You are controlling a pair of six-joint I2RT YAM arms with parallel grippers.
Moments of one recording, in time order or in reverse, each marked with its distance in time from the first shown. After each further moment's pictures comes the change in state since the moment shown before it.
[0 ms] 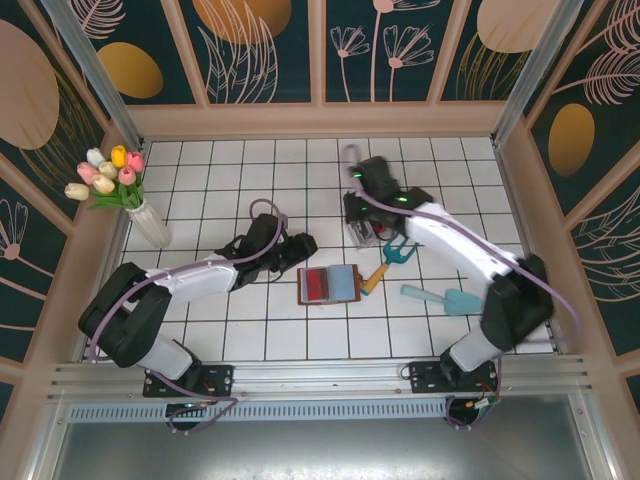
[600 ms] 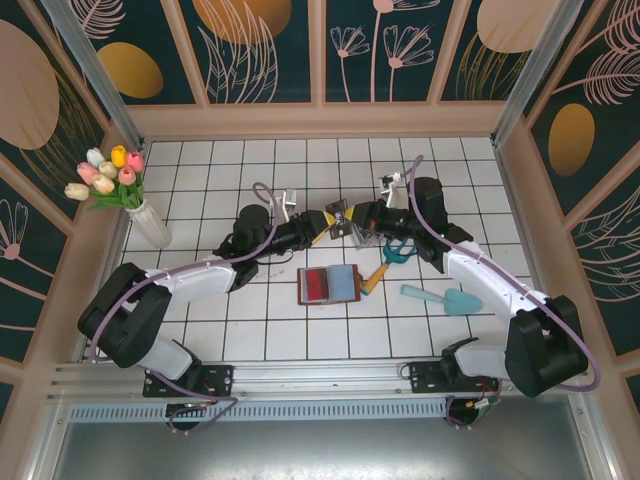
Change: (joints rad) left arm 0.008 0.011 -0.026 0.552 0.272 -0.209; right arm -0.138 -0.187 -0.386 0.538 -0.655 0.488
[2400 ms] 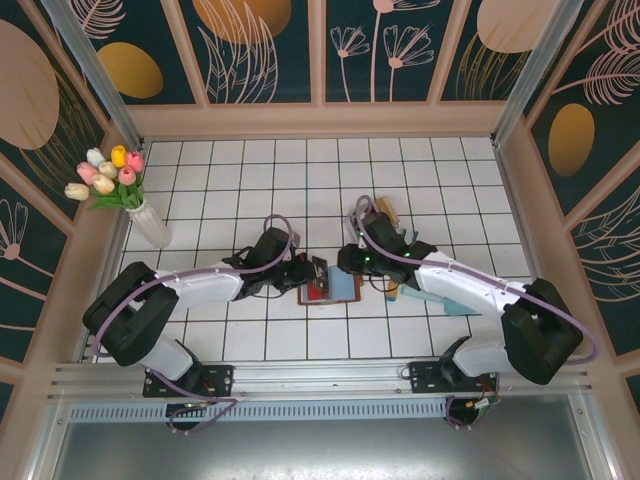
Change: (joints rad) left arm -0.094 0.022 -0.031 -0.614 -0.196 0.247; right arm 0.335 0.090 -0.029 -0.335 0.553 -0.145
